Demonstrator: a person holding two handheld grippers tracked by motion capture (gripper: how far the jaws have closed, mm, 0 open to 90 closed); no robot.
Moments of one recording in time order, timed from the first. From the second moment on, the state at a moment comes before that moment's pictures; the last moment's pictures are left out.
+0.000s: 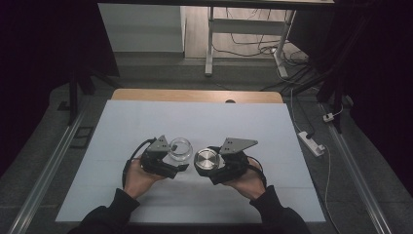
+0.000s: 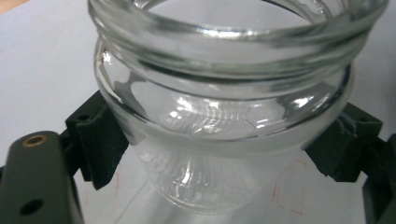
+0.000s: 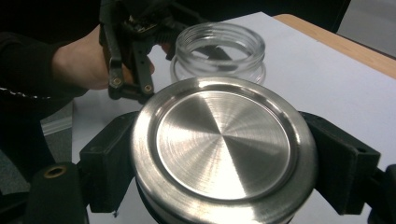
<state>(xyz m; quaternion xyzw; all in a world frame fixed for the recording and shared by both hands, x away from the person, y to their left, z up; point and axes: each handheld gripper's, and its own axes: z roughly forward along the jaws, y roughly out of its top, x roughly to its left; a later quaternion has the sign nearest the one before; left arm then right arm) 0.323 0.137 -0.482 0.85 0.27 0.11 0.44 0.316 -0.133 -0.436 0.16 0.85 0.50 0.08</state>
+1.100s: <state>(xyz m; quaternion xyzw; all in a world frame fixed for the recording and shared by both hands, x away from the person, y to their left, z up) 0.360 0.129 -0.481 0.84 0.27 0.13 0.45 0.301 -0.126 -0.466 0.14 0.86 0.49 0.06</state>
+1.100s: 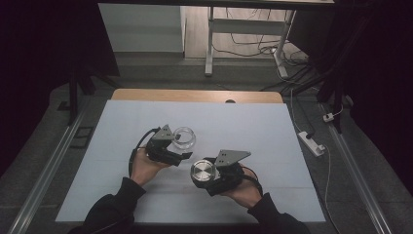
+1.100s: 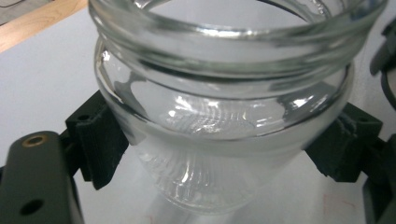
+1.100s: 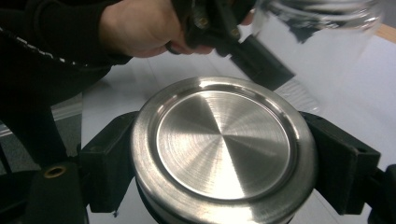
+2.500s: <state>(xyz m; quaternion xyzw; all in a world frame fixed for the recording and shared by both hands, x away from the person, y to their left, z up) 0.418 0.096 -0.506 0.84 0.28 0.14 0.43 0.302 -0.110 -0.507 0.12 0.88 0.46 0.06</state>
